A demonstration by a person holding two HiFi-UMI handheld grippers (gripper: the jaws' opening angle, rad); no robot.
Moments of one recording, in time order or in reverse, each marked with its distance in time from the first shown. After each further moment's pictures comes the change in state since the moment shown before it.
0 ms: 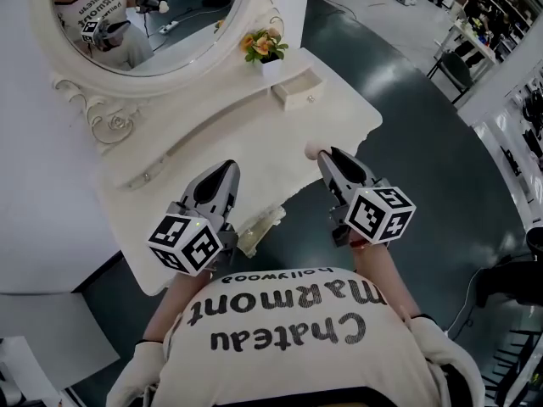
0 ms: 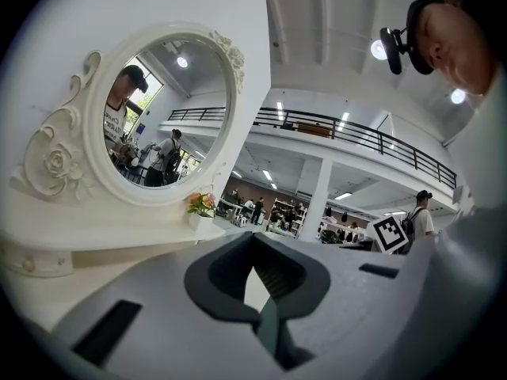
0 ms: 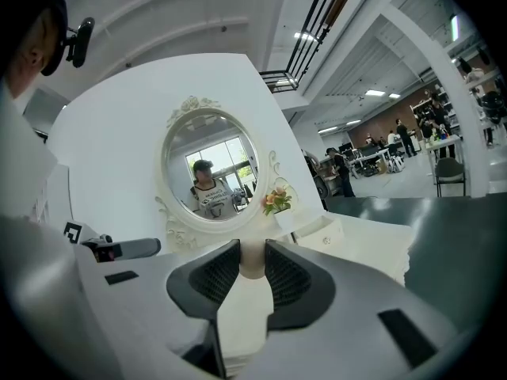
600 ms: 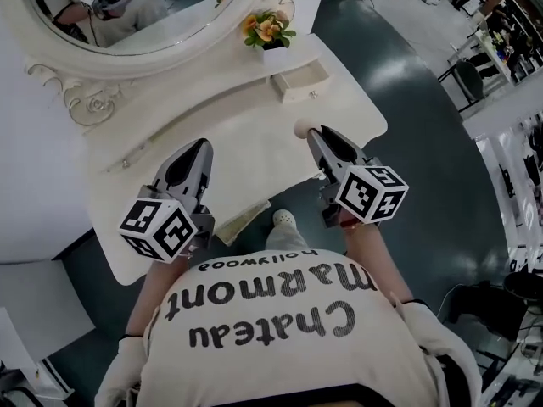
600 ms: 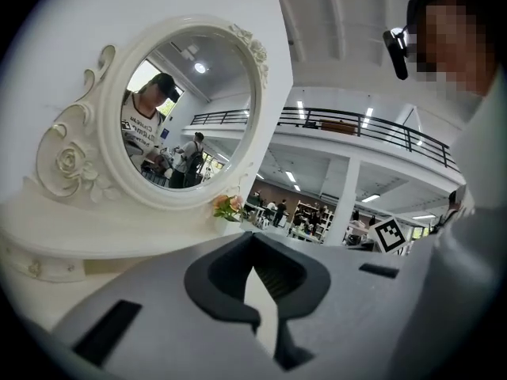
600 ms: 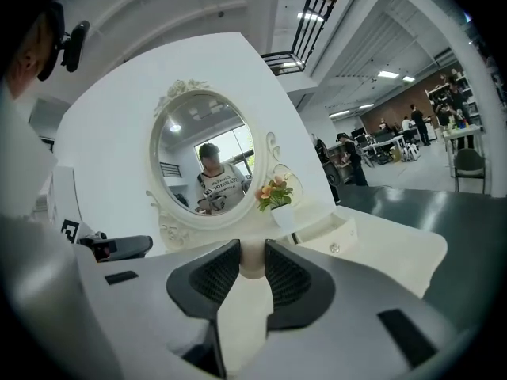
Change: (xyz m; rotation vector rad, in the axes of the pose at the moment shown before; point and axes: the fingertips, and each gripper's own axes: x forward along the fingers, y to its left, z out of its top) left arm 0.037 0.052 0.008 -0.037 -0.006 0.168; right arm 0.076 -0.046 0.010 0.002 0.100 0.084
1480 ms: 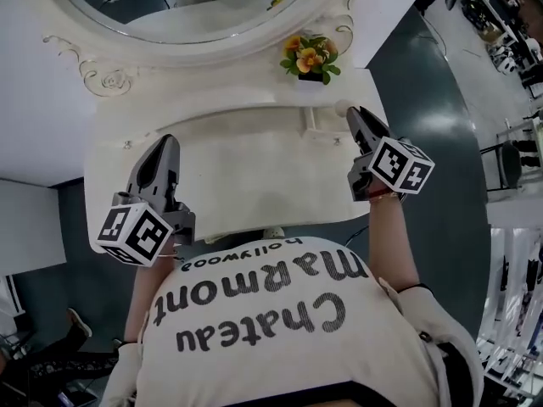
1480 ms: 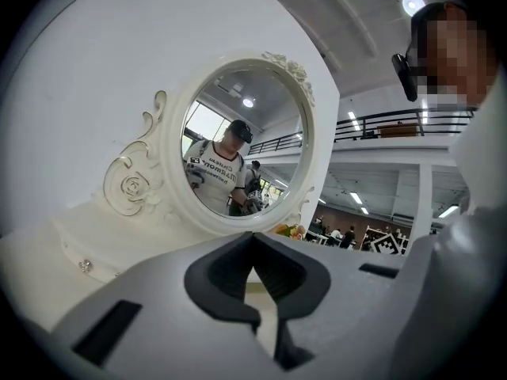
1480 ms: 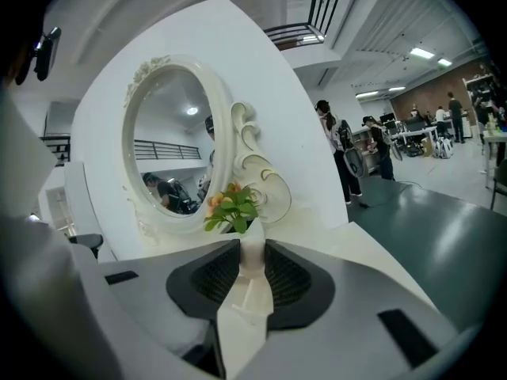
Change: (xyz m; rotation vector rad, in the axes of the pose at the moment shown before) left arm 0.002 0.062 0.036 -0.101 -0.208 0.497; right arm 0.155 -0.127 0.074 -0.074 0.181 0.156
